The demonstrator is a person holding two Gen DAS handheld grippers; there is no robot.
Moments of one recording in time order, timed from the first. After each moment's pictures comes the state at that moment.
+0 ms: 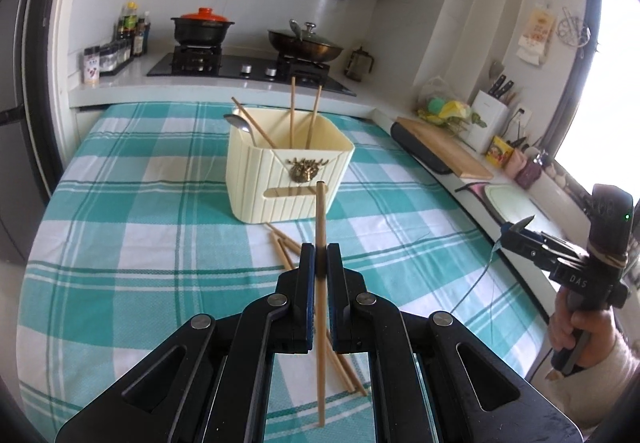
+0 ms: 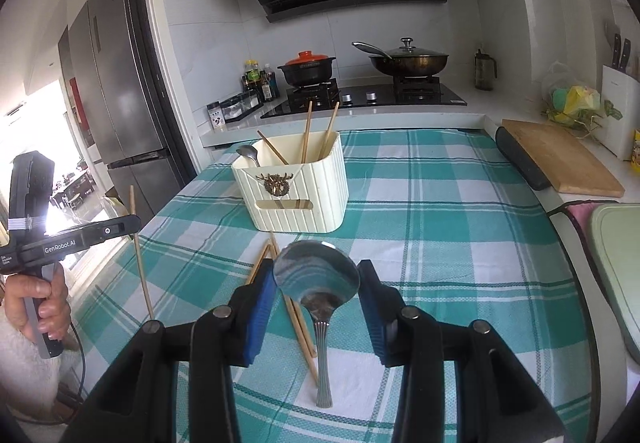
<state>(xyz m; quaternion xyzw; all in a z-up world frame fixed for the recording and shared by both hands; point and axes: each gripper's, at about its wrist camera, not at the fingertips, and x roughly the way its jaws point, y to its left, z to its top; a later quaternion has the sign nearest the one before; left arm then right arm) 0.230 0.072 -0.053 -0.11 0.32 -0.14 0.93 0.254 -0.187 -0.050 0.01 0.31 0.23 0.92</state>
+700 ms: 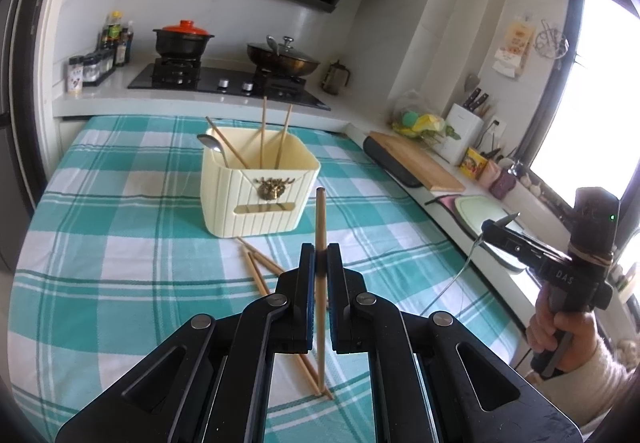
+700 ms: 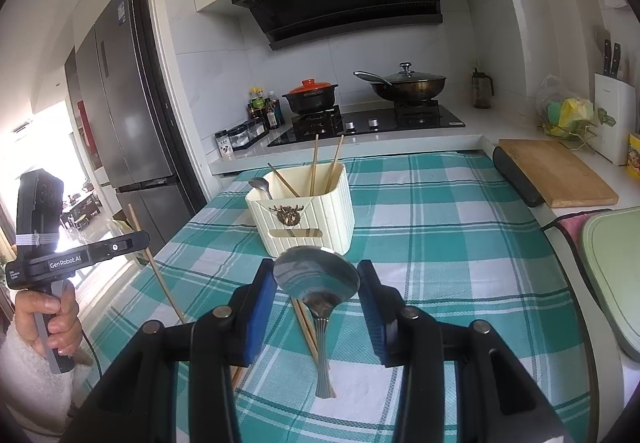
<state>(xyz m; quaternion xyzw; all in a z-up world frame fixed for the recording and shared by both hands) 0.220 0.067 -0.031 -0.13 0.29 -0.18 0.93 0.242 -0.195 -0.024 0.04 0.27 0.24 0.93</state>
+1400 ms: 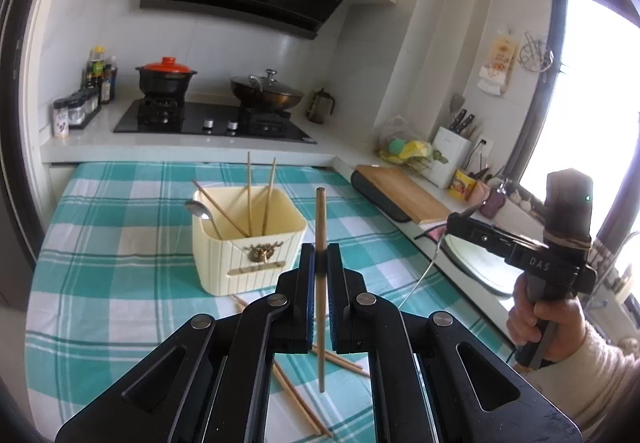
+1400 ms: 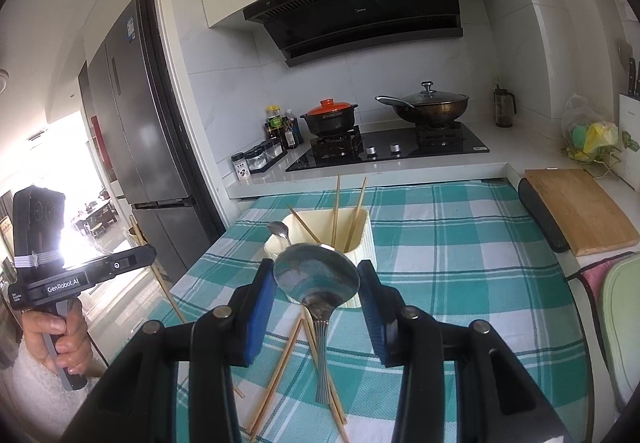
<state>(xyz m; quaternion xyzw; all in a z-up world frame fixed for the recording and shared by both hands) 0.248 0.071 0.022 -0.11 0.25 -0.20 0.94 0.295 -0.165 0.023 0.04 0.26 0.27 0.93</state>
